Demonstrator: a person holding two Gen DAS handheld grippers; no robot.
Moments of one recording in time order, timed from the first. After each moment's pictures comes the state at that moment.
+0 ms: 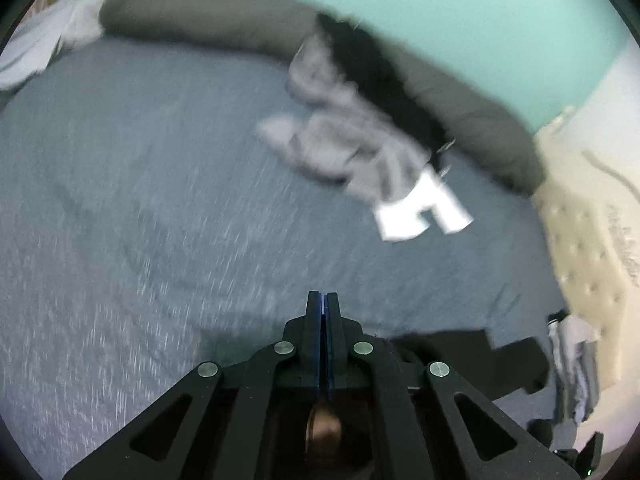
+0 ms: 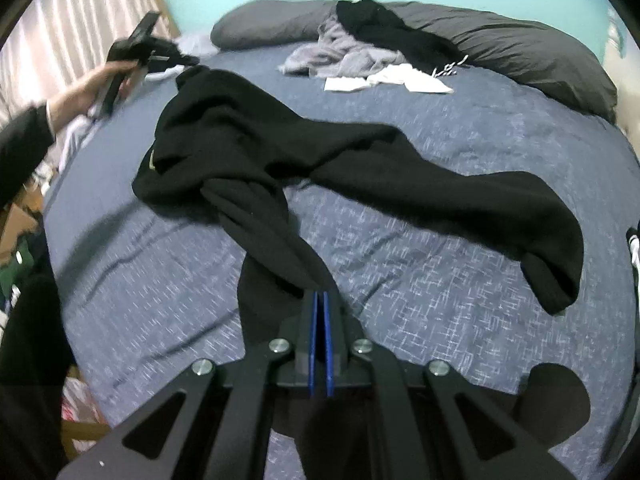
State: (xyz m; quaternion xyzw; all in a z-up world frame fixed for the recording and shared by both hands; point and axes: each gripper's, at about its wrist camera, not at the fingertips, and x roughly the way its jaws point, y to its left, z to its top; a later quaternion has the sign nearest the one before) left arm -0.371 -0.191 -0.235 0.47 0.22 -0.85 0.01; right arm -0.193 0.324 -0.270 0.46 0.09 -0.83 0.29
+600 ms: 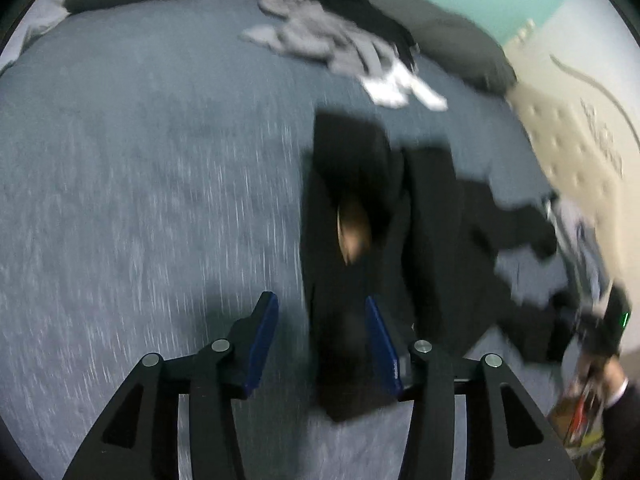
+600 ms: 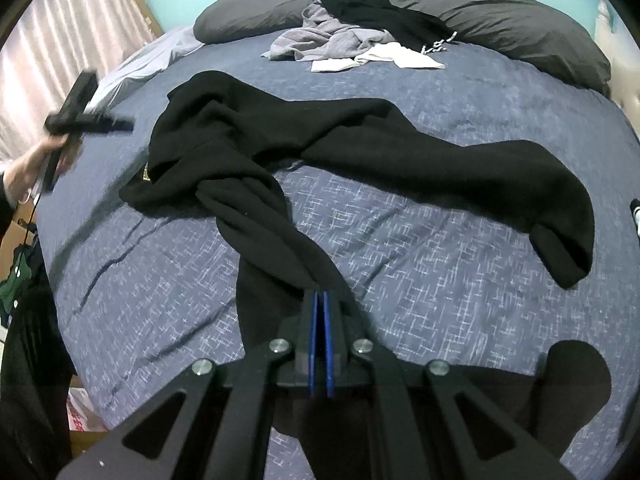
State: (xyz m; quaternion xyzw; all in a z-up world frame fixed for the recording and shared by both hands) left arm -0.218 -0.179 -0.289 0.53 0.15 -0.83 -0.10; right arm -0.194 0.325 -0.284 0.48 0.06 -0.83 0.27
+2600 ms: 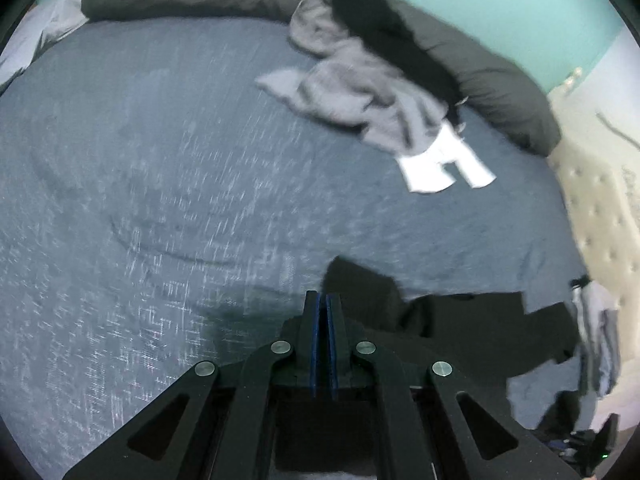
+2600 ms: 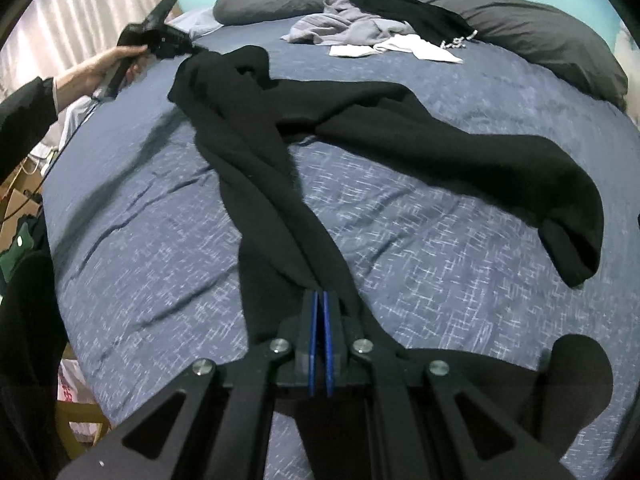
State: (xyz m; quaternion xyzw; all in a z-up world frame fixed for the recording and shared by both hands) left arm -0.369 -0.186 -0.283 0.51 0.20 -0.84 0.00; right arm -0.185 0.326 -0.298 0.49 0.10 -0.81 0.30
